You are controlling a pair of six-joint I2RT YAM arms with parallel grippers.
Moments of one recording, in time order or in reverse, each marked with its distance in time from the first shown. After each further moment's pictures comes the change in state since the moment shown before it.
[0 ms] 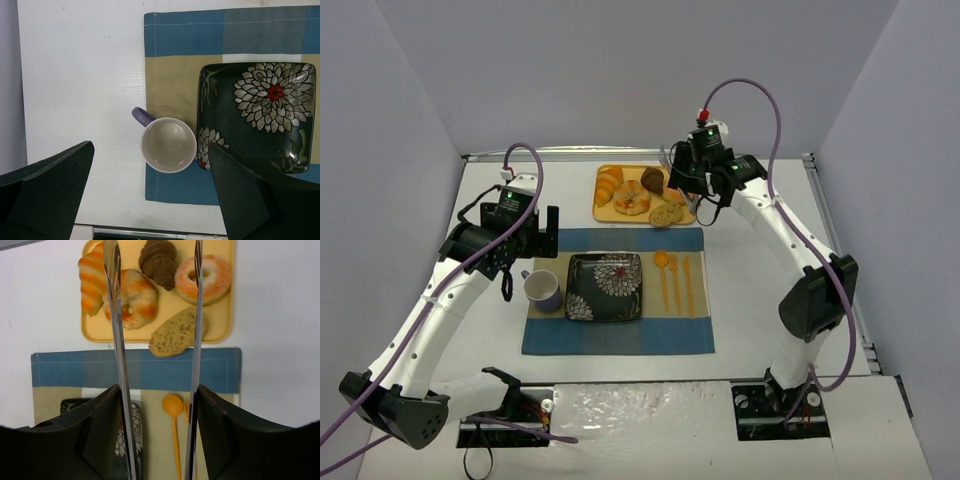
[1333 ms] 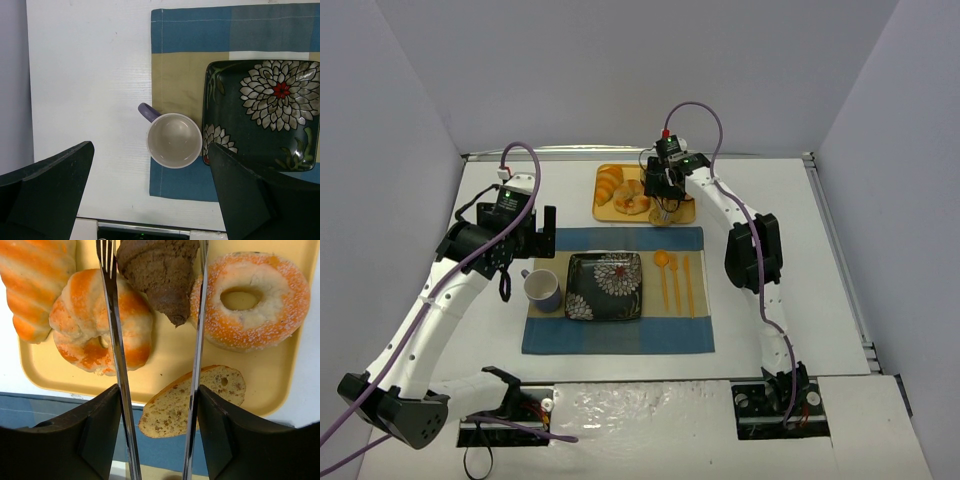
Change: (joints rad) left arm 0.000 -0.003 0.019 -0.039 -0.019 -0.006; right arm -0.016 0.622 0.441 0.001 -0.069 -0.054
